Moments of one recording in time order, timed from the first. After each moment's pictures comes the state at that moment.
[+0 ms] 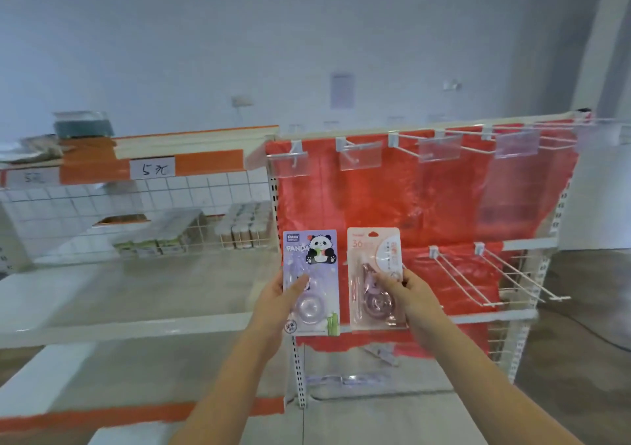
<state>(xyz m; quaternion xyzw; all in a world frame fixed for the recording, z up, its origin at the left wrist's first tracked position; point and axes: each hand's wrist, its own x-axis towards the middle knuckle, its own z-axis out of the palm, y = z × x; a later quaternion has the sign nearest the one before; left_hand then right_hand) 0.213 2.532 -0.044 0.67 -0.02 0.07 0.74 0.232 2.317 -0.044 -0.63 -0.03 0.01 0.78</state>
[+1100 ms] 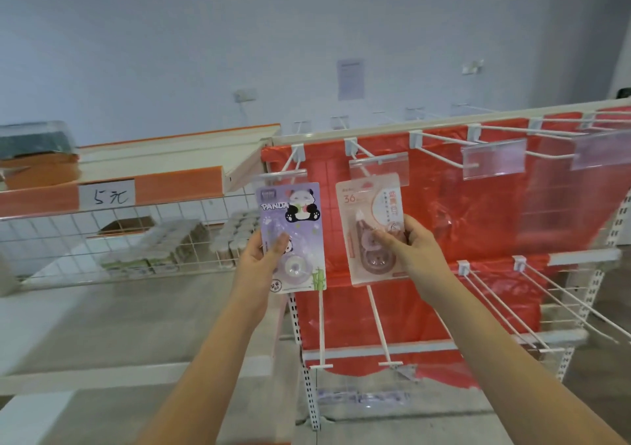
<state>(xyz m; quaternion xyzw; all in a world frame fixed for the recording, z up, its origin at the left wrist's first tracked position) 0.336 2.562 0.012 0.65 -0.05 0.19 0.73 0.367 2.333 0.013 -0.67 -0.15 -0.11 0.72</state>
